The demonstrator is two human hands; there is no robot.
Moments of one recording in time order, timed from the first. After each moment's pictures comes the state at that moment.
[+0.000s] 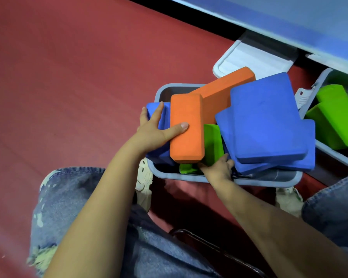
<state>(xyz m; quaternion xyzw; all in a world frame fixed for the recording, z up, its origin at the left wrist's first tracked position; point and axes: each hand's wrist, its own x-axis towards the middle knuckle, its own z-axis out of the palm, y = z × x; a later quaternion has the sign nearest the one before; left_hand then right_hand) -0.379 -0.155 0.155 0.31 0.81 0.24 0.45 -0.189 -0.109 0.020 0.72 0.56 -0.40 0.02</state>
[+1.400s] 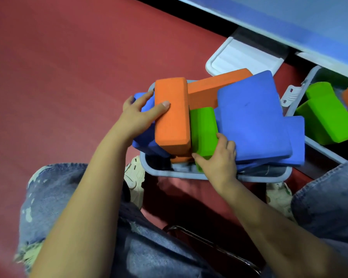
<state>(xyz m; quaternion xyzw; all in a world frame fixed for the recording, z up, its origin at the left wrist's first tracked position) -0.397 -0.147 0.160 0.29 0.78 0.36 0.41 -0.183 -0.117 0.088 0.64 0.71 -0.28 -0.11</state>
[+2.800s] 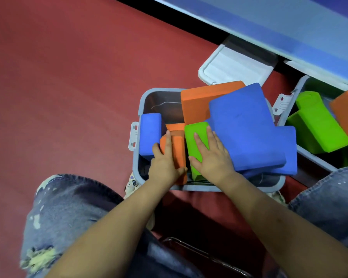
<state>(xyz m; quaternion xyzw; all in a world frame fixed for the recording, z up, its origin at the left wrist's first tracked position) -0.311 -0.151 0.045 0.42 0.84 0.12 0.31 -0.181 -0.069 0.078 0.47 0.86 -0.18 0.07</state>
